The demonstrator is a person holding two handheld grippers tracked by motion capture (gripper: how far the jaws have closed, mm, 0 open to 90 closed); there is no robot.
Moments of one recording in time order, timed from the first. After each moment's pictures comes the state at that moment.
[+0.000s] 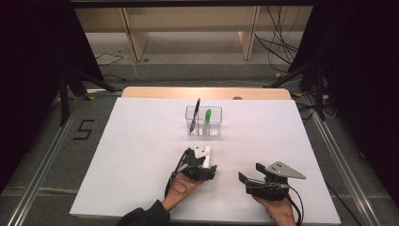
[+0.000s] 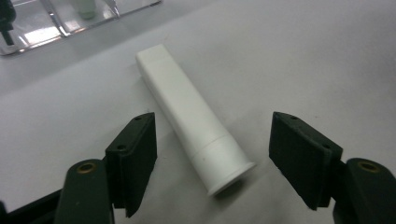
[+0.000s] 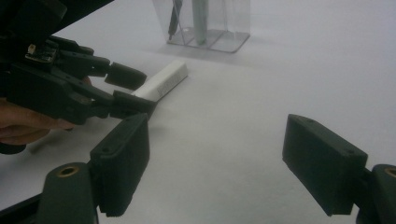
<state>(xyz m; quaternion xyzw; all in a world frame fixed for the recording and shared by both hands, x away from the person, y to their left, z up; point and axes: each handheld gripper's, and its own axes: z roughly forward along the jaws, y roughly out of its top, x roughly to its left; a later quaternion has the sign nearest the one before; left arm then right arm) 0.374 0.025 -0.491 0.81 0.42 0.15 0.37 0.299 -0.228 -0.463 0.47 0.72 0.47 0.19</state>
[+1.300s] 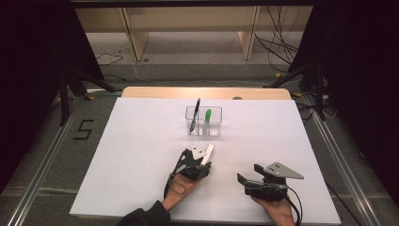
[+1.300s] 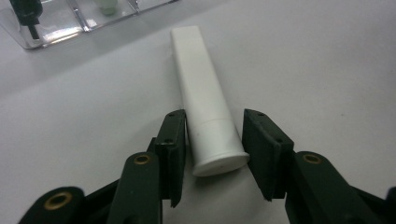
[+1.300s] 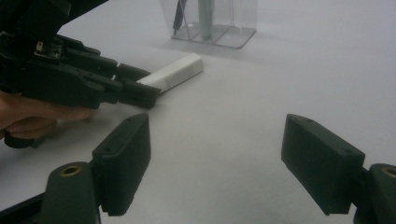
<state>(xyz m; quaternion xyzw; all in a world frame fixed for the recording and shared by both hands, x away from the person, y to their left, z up) 0.374 0.030 -0.496 0.80 0.43 0.17 0.37 0.299 -0.226 -0.465 0.46 0.73 0.47 0.18</state>
